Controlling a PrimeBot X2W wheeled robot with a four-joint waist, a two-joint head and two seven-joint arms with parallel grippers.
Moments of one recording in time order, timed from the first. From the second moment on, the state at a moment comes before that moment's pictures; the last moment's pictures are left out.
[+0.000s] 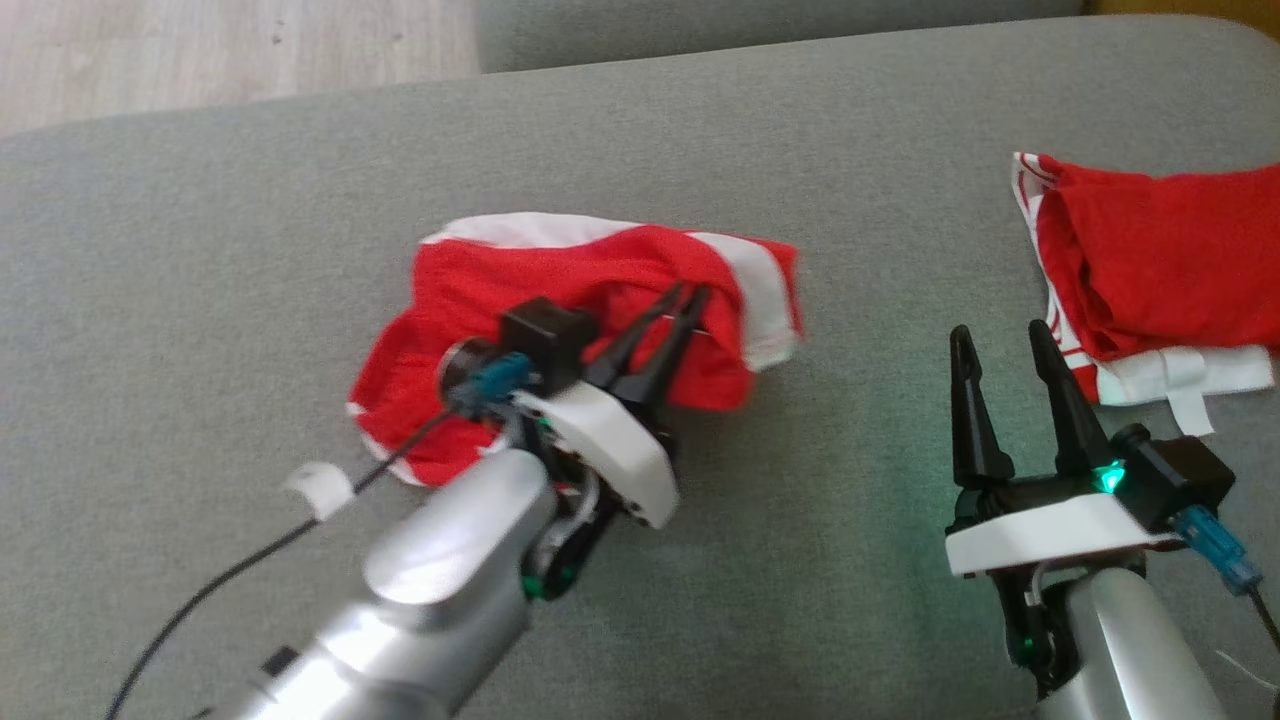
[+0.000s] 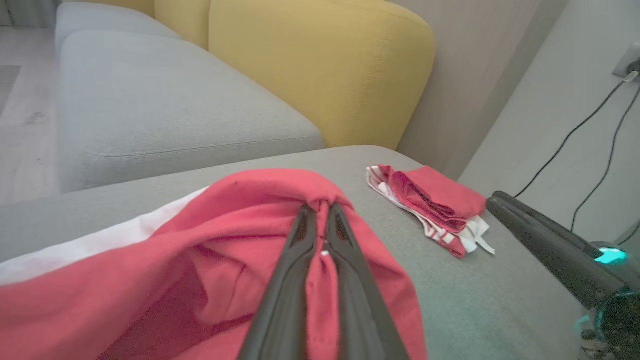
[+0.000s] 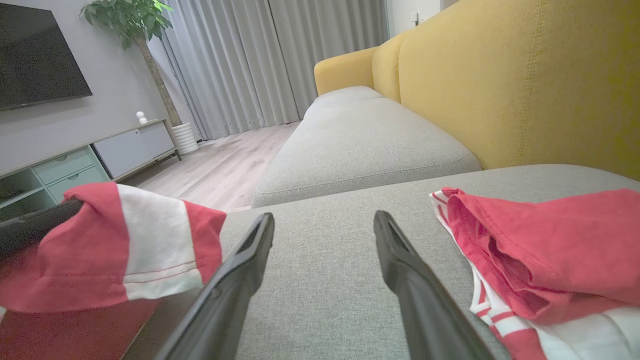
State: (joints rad) left arm -0.67 0.15 -0.94 0.44 -0.79 -0.01 -0.07; right arm -0.13 -0.05 0.09 0.23 0.24 0.12 -0.25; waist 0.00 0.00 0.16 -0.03
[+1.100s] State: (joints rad) left arm -0.68 0.07 -1.03 0.60 -0.79 0.04 -0.22; right arm -0.13 -0.05 0.12 0.26 0.25 0.12 -0.25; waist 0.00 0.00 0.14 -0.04
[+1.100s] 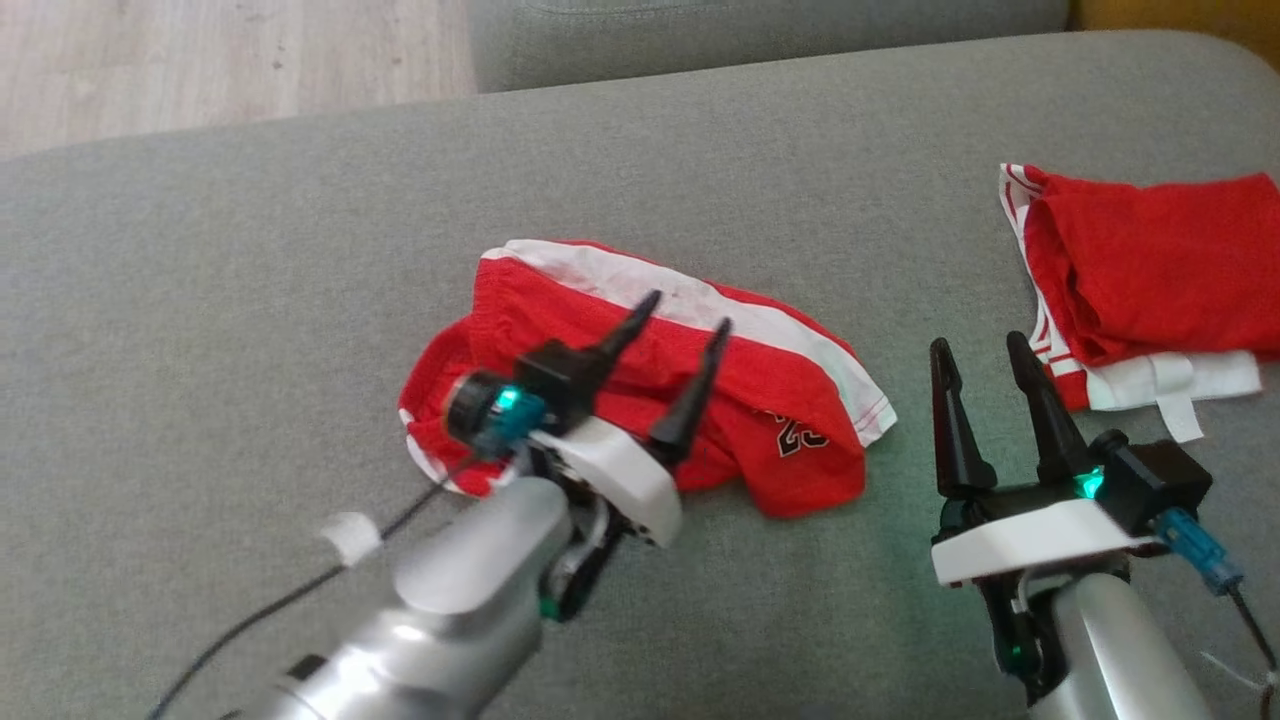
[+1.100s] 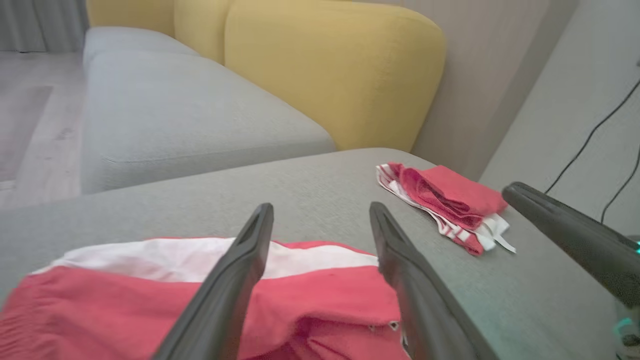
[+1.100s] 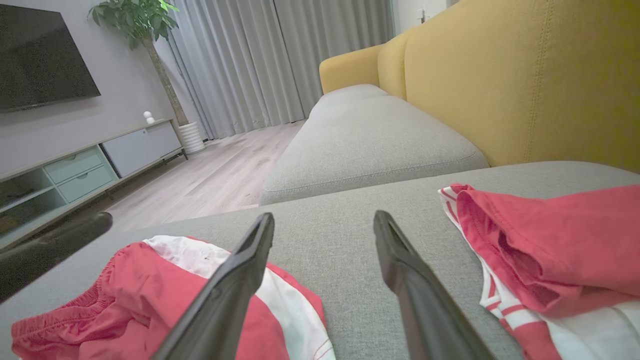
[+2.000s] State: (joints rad) left arm -0.21 0.30 -0.49 0.27 -0.57 0.14 -0.25; right arm -0.10 -0.05 0.06 0.25 0.23 0.12 -0.25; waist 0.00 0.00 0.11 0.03
